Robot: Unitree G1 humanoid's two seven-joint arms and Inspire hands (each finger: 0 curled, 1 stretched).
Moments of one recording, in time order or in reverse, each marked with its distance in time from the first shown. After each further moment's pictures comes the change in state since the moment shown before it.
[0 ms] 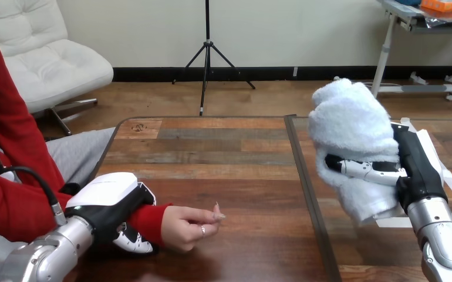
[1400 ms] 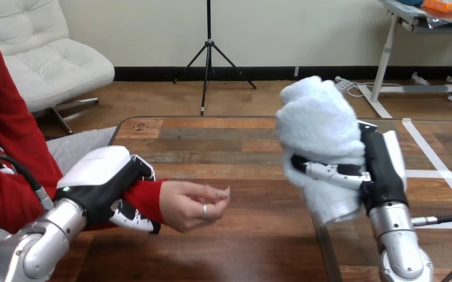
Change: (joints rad) left arm 0.015 0.000 0.101 -0.112 -0.045 -0.032 0.013; right arm 0.021 0.150 0.050 -0.018 -0.104 -0.098 -0.120
